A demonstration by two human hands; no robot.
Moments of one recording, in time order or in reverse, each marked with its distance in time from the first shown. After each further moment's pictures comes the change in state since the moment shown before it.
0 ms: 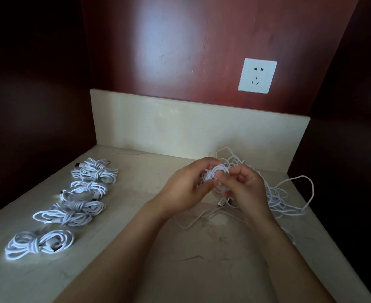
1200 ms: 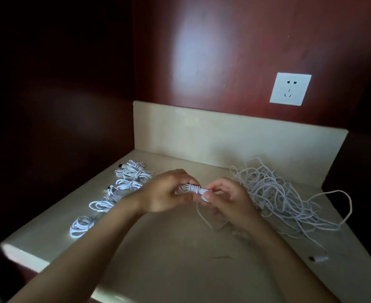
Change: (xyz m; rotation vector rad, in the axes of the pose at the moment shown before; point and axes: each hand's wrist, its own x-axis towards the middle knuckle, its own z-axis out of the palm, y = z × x) left_hand -0.060 -0.014 -0.101 0.320 -0.205 -0.124; right_hand -0.021 0.010 0.054 -0.171 -0.468 -0.074
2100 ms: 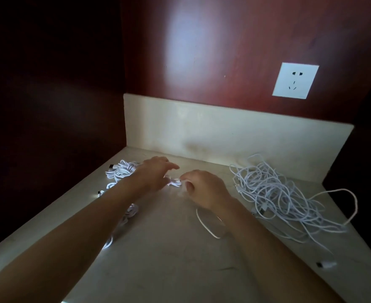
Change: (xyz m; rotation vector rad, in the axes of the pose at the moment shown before) left_hand 0.051 -0.077 -0.008 0.421 -0.125 -0.294; right_hand 0.079 0.011 0.042 -1.010 -0.193 -0.106
